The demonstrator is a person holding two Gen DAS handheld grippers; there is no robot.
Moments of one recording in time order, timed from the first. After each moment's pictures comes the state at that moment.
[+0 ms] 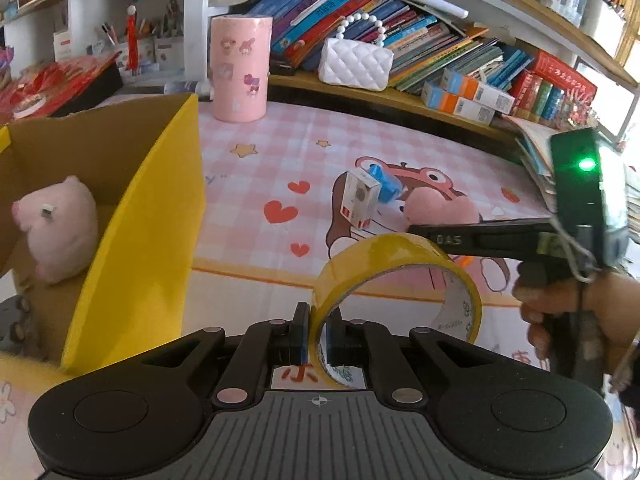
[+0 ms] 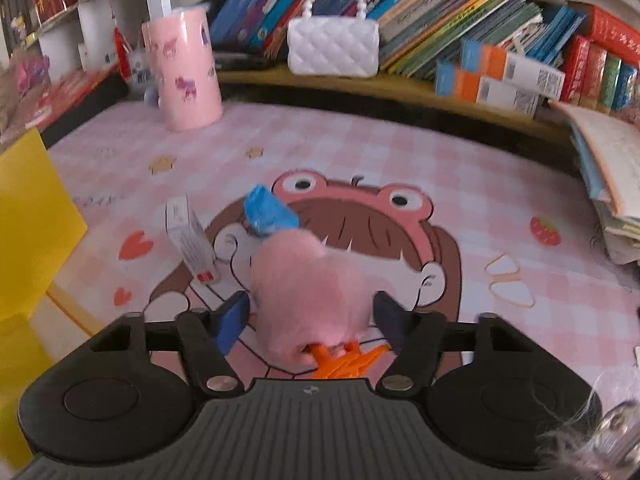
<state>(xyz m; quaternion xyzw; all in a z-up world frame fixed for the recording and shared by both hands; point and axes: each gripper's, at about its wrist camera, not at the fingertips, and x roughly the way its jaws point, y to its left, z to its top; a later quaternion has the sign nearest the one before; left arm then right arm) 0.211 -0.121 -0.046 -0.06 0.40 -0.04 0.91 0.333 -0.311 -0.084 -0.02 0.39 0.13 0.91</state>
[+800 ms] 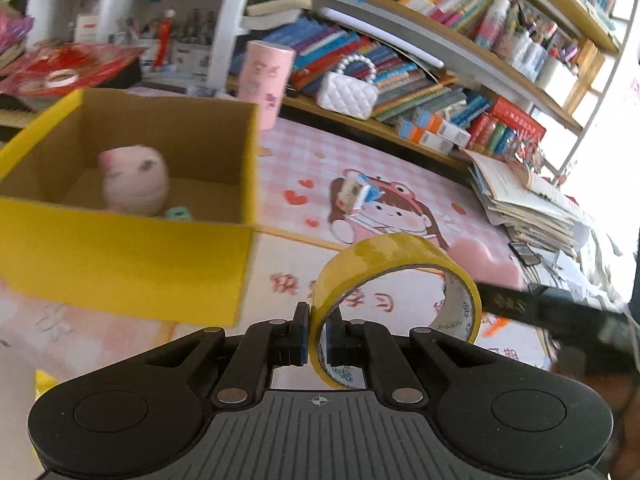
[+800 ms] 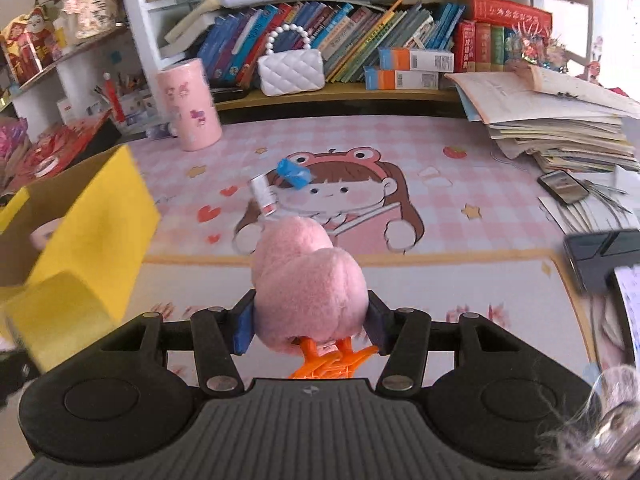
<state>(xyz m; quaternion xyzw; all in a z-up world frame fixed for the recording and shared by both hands) 0.100 -0.044 -0.015 -0.13 0.36 -0.09 0.92 0.139 -0.278 -0.020 0.06 0.36 0.03 0.93</state>
